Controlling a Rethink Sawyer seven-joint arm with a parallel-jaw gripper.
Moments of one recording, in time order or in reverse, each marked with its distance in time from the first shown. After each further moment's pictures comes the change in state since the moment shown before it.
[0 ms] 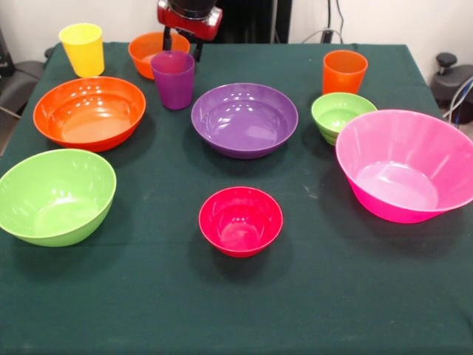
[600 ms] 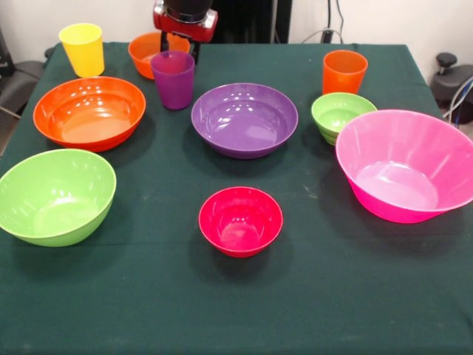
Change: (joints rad) arm -0.076 0.000 0.070 0.000 -0.098 0.000 0.000
